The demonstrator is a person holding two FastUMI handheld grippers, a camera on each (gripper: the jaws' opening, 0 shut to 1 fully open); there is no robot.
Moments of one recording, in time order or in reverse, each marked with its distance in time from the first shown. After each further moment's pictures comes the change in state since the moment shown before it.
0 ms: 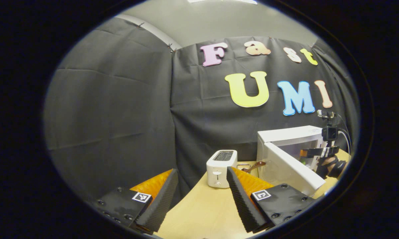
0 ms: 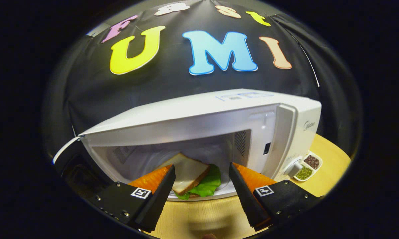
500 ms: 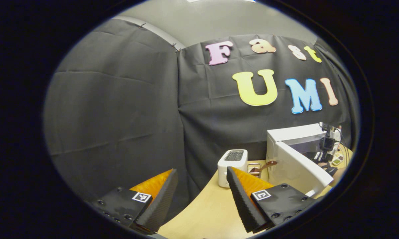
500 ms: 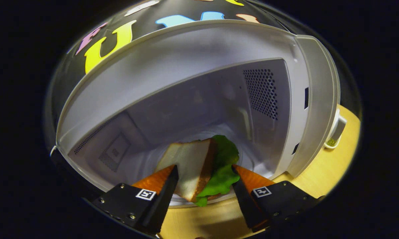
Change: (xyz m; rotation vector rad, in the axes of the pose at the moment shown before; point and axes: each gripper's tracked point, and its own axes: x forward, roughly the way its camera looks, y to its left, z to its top) left arm 0.010 0.036 0.007 0.022 0.013 0.060; right arm 0.082 0.012 -0.062 0.194 0.129 -0.086
